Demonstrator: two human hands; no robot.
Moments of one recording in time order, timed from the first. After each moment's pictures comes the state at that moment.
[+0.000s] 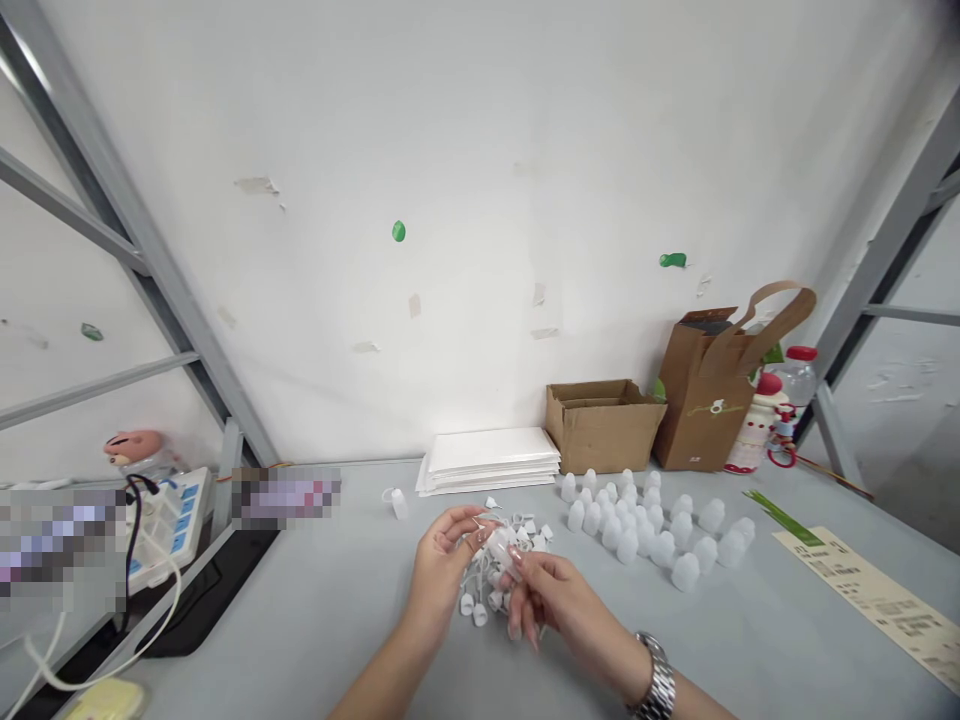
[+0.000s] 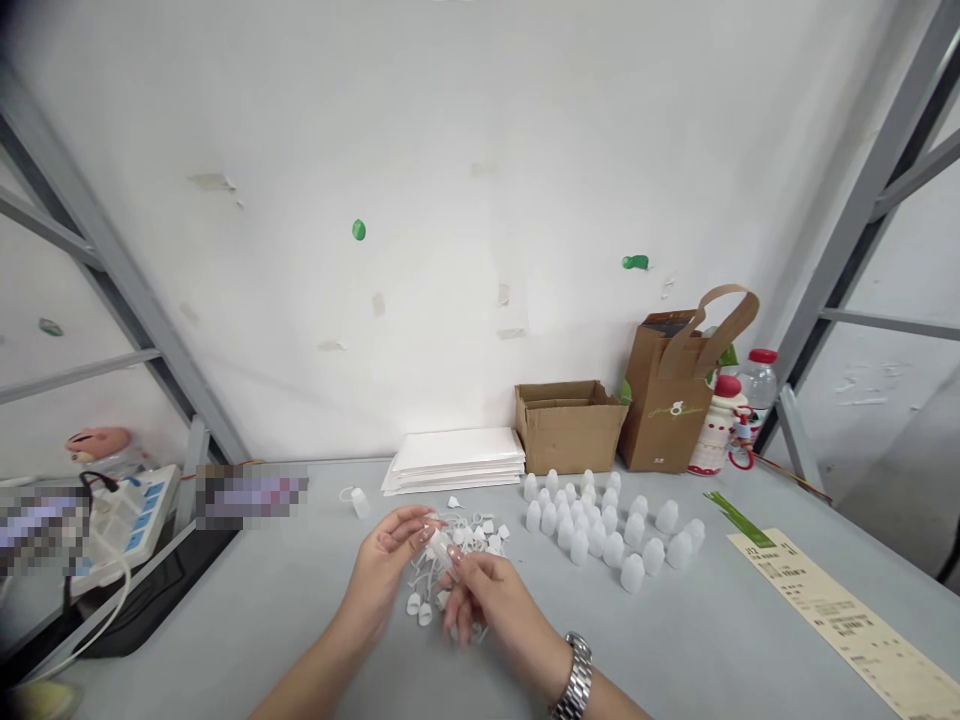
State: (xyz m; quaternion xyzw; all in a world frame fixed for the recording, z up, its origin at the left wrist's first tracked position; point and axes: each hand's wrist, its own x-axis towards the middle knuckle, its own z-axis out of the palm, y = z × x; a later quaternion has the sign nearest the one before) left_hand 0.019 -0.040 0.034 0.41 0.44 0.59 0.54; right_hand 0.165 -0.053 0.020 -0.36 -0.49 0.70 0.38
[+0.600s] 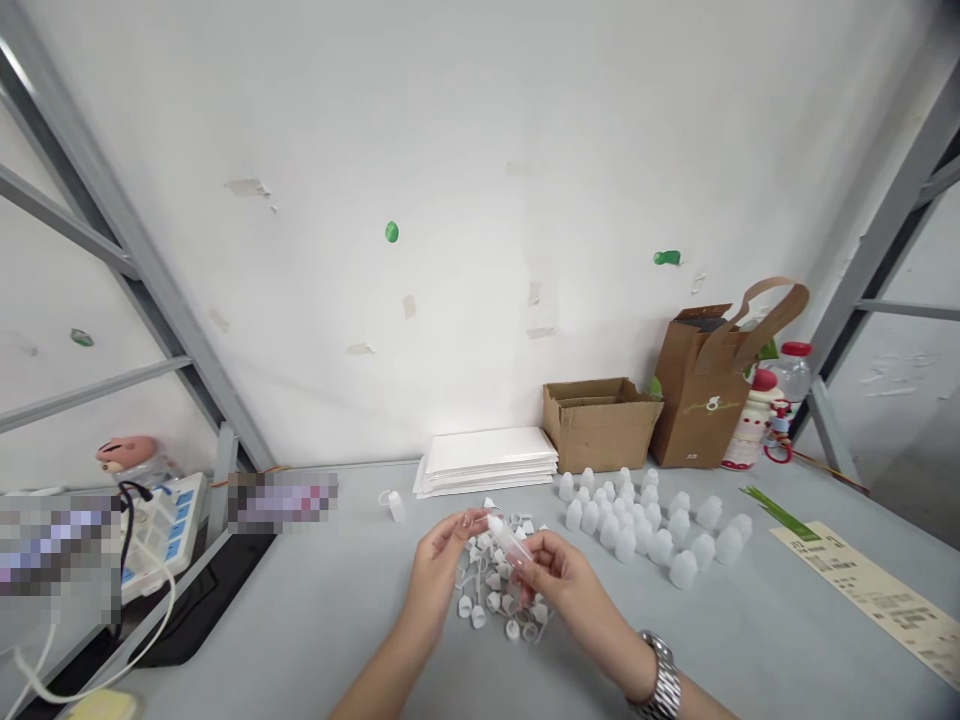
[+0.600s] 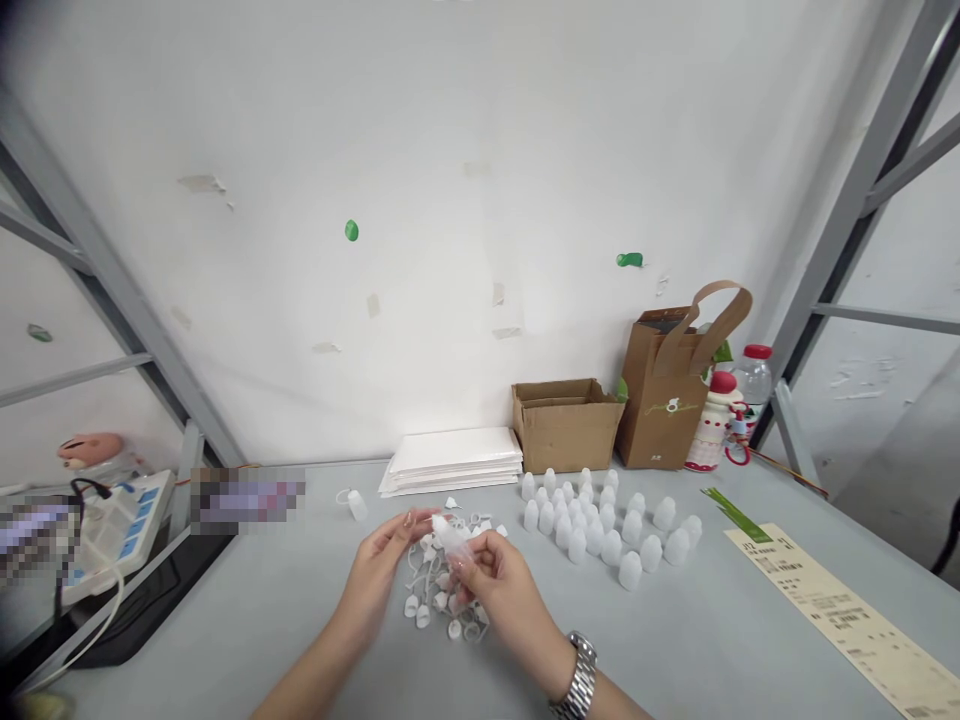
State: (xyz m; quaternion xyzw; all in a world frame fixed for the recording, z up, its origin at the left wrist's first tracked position) left_hand 0.017 -0.040 0.033 0.44 0.47 0.56 0.52; right_hand 0.171 -0.049 0.025 -0.38 -0.50 0.63 0.46
